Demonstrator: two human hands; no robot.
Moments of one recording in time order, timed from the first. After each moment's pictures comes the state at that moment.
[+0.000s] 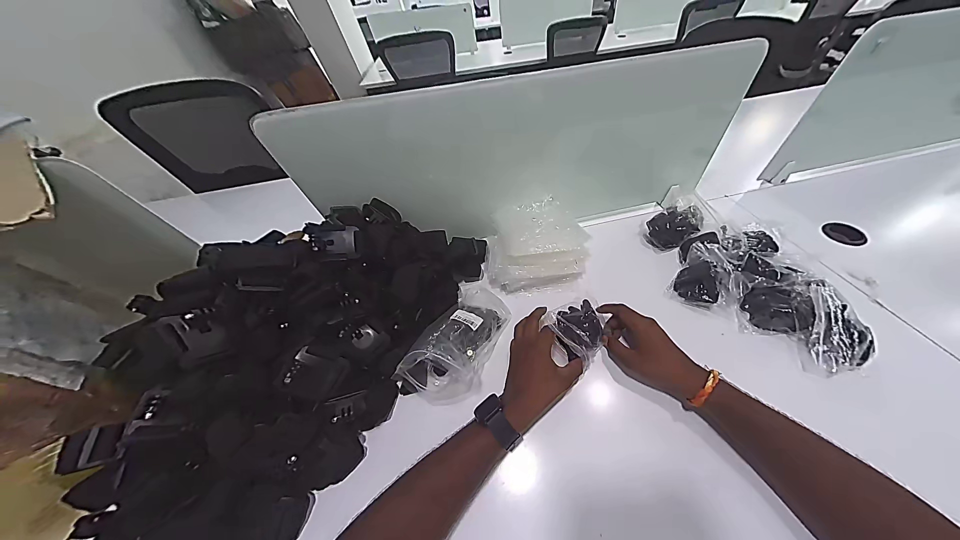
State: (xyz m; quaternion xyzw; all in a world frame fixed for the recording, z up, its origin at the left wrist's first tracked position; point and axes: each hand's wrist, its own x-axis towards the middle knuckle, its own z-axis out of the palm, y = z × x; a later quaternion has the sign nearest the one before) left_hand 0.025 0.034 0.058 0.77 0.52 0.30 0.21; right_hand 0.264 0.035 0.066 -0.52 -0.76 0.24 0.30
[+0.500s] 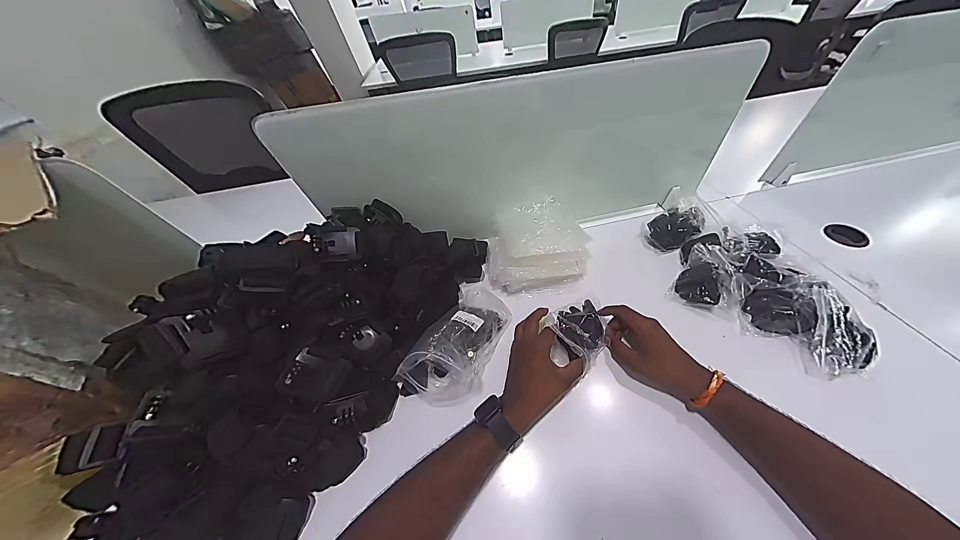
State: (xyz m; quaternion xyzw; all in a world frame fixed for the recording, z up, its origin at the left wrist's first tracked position) left_hand 0.024 0.035 0.057 0.78 0.50 0.33 0.20; right_hand 0.267 0.036 0.068 -0.51 -0.77 0.24 0.30
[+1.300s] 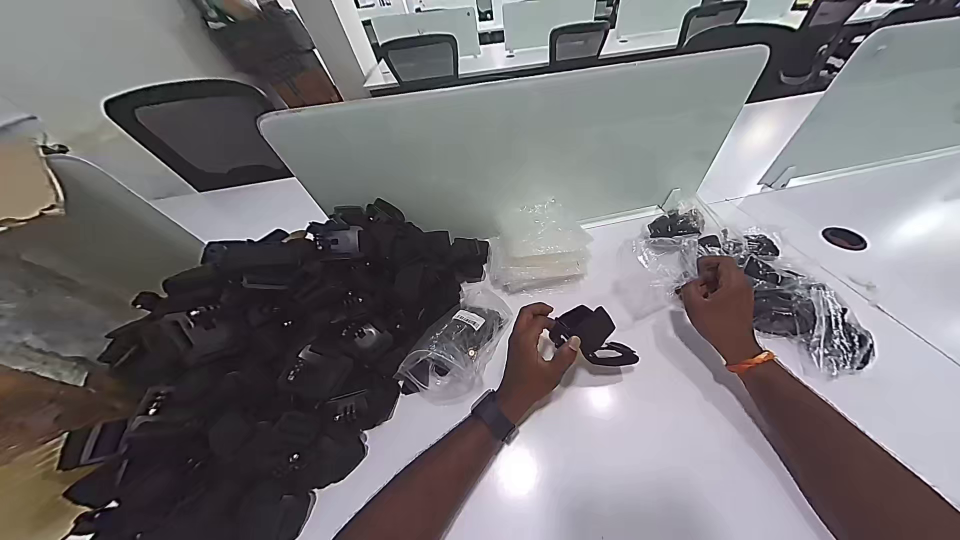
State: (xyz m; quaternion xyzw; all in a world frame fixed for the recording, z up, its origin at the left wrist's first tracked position) left_hand 0.017 0.047 0.056 0.73 0.34 0.53 0.26; right_hand 0.333 0.052 0.107 -0.69 -0.58 0.01 0.43
